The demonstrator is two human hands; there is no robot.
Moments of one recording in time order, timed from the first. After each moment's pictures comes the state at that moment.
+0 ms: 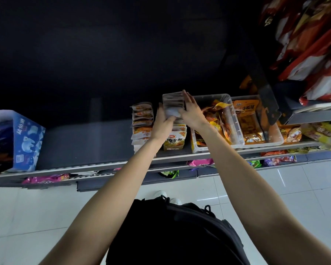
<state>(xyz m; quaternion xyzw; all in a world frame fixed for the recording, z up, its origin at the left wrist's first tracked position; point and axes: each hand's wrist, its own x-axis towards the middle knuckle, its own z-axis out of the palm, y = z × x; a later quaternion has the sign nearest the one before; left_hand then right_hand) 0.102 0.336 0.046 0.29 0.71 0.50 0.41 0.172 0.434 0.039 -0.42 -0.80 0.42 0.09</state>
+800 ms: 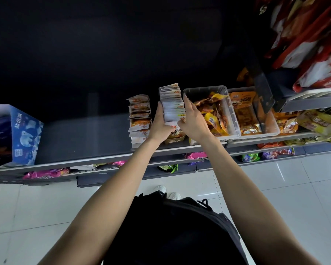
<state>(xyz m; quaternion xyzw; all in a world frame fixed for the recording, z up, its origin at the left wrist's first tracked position) 0.105 0.328 0.003 0.34 0.74 0.43 0.38 0.210 0.395 0.030 -0.40 -0.86 0.31 0.11</state>
